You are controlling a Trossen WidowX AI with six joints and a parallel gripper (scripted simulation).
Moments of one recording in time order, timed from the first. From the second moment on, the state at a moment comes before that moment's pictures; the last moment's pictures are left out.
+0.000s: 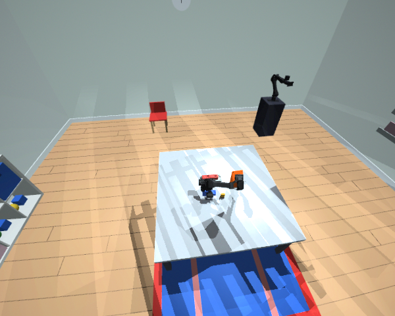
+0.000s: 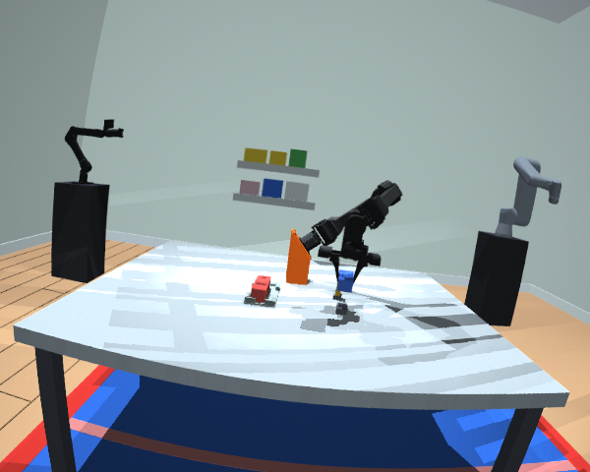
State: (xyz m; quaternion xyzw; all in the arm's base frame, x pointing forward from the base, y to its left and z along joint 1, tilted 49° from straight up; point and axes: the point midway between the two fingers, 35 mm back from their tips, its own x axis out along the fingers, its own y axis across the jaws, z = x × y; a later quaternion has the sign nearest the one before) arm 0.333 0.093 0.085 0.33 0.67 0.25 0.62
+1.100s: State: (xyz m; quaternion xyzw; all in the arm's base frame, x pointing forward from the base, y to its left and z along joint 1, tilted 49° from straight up) arm 0.336 0.027 0.099 0.39 0.68 0.19 0.59
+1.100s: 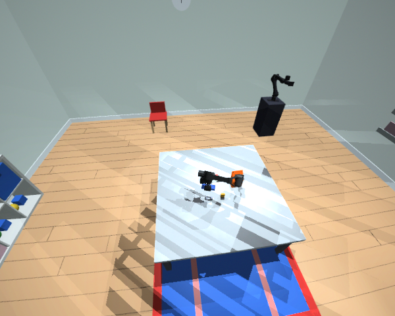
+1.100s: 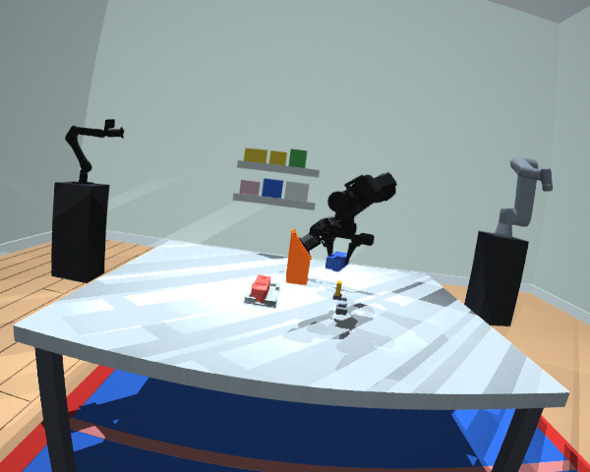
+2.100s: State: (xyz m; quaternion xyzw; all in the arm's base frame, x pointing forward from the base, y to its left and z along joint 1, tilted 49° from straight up) arm 0.337 -0.028 0.018 0.52 0.71 0.00 0.48
